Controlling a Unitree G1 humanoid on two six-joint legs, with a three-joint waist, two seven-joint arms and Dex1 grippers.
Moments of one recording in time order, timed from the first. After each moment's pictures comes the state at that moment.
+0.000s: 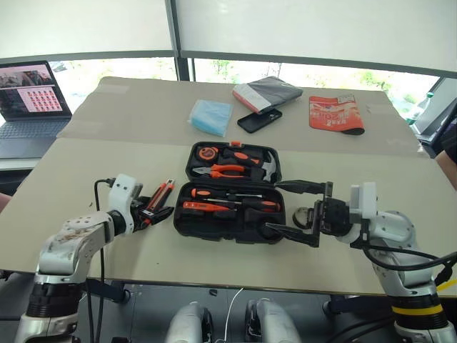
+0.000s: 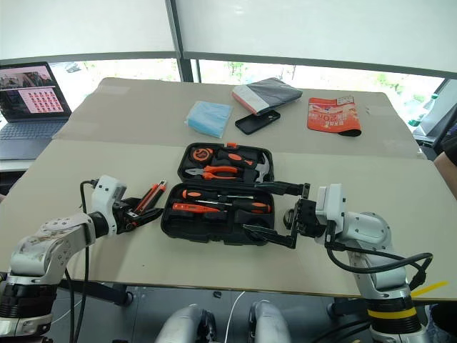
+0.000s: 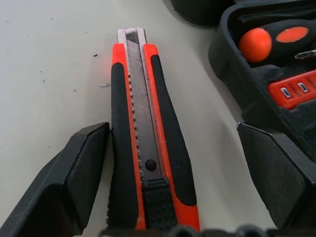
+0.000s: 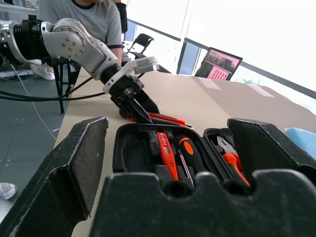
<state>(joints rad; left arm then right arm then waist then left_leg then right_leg) -0.23 0.65 0.13 -0.15 -0.39 0.81 -0.57 -0.18 -0.58 -0.05 -0.29 0.57 0.03 1.12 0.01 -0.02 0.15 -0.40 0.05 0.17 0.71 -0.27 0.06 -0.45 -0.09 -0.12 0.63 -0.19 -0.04</state>
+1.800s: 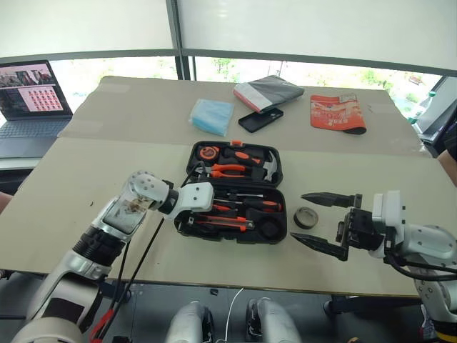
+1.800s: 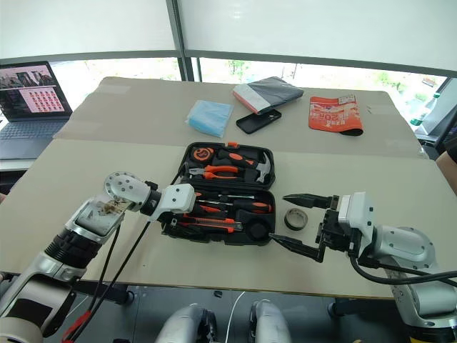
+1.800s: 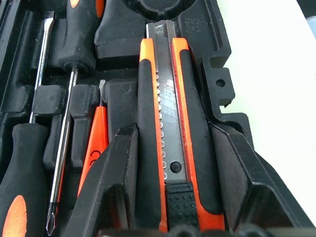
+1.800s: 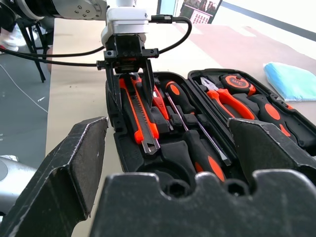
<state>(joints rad) -0.65 0.66 -0.38 0.07 -0.08 0.24 -1.36 0.01 -0.75 -0.20 -0.41 0.61 0.18 1.07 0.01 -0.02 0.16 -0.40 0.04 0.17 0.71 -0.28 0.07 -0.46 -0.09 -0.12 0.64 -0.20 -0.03</state>
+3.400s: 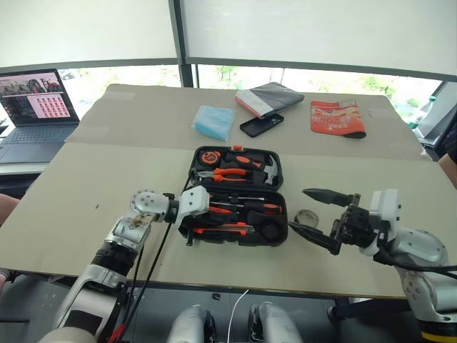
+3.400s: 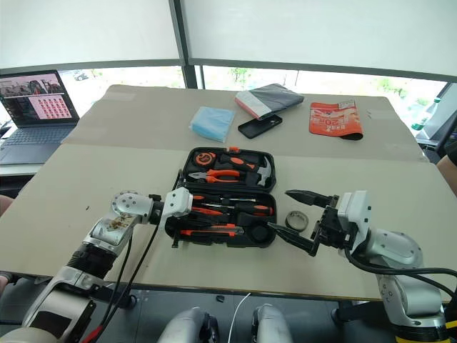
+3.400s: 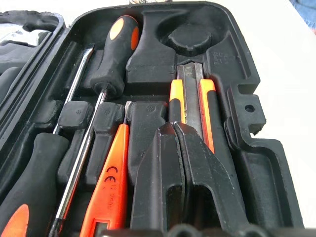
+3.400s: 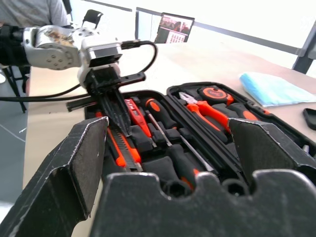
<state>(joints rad) -0.54 0.48 -0.26 0.33 -0.16 -0.01 -1.30 0.04 -0.68 -0.24 -0.37 0.61 0.17 1.00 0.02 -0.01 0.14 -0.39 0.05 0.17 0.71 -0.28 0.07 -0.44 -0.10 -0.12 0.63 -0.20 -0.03</state>
